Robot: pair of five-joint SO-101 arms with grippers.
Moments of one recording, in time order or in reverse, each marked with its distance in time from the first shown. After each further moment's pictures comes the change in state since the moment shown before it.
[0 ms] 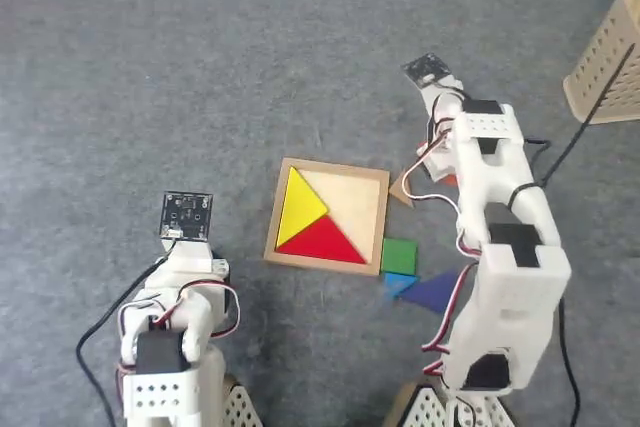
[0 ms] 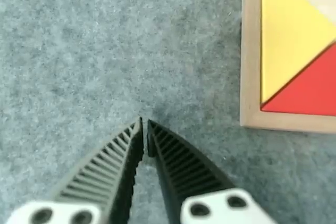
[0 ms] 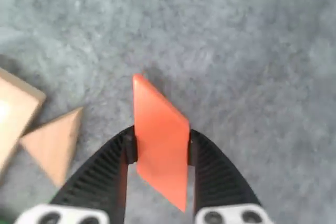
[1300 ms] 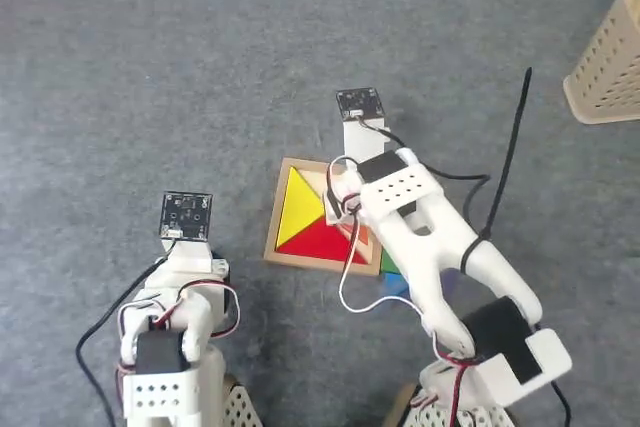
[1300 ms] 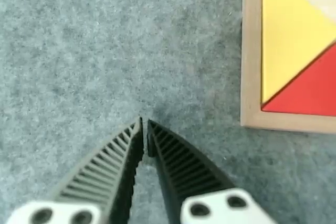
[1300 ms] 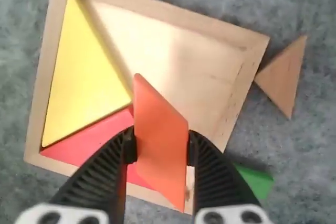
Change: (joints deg) left arm -0.1 0.0 0.0 0.0 0.0; right arm -28.0 -25.8 26.0 -0.9 -46.7
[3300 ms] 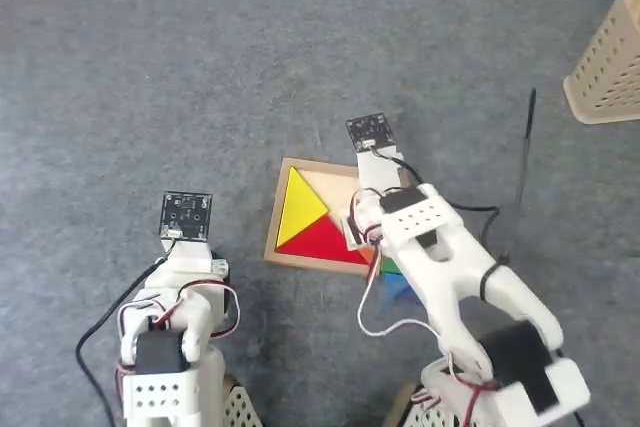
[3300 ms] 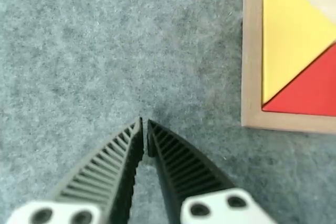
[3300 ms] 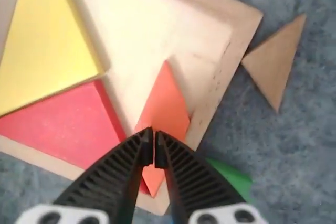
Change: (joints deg) left arm 0.0 0.0 0.0 0.0 0.0; right arm 3.1 -9.4 19.0 -12.7 10.1
